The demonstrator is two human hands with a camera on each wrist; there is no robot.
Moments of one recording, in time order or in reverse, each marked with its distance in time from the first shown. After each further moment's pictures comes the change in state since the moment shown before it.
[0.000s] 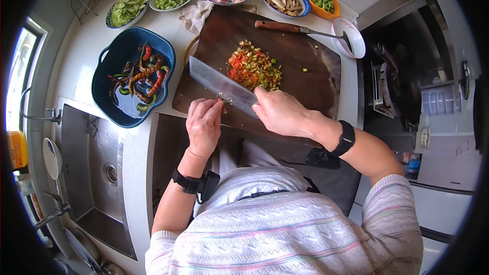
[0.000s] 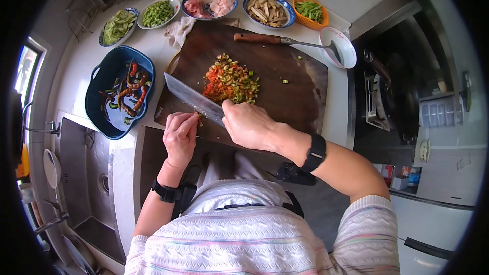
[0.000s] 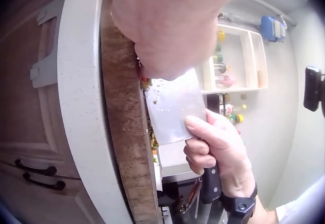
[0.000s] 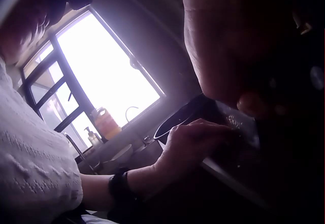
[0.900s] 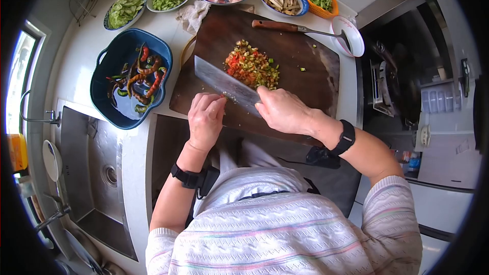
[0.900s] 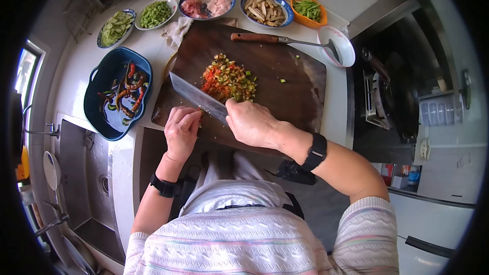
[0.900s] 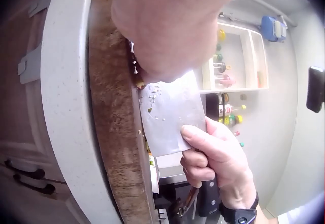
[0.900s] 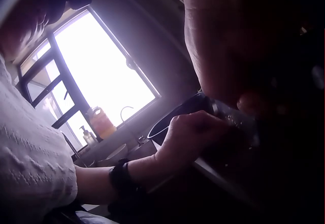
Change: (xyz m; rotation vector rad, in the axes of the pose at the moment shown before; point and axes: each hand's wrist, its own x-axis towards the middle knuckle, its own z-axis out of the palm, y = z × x) left_hand 0.013 -0.003 0.012 -0.057 -0.028 0.031; right_hand -0.002 0.012 0.000 -0.009 -0.006 0.048
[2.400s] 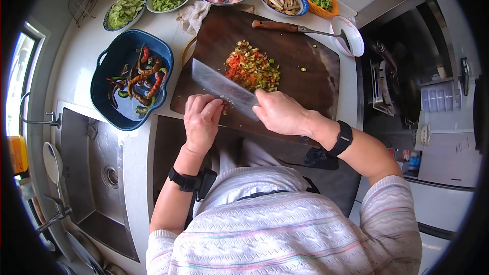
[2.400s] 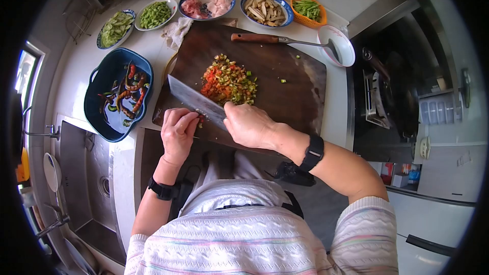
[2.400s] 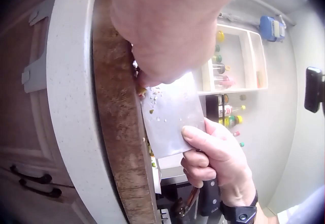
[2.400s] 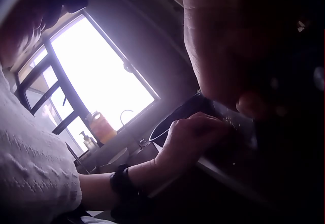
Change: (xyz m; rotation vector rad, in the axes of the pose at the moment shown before) left_hand 0.001 0.001 -0.015 0.038 -0.022 0.001; right_hand 0.002 0.001 0.011 0.014 0.036 -0.055
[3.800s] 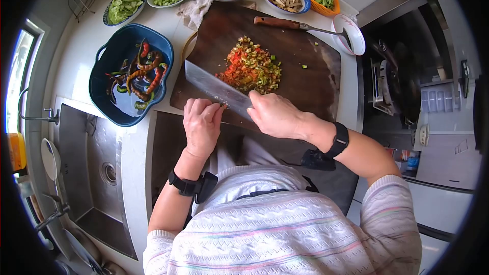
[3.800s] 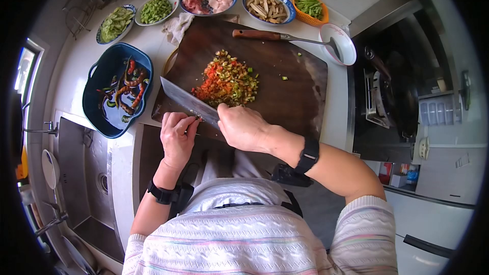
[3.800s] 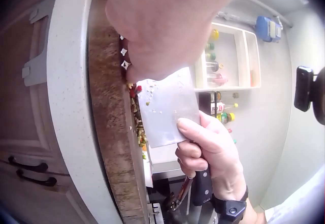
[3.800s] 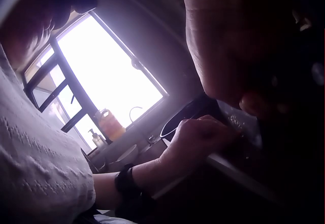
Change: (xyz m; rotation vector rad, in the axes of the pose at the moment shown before) left_hand -0.012 0.008 -0.004 0.066 -0.016 -0.114; right_hand 0.000 -0.017 0.002 0.022 -0.052 0.008
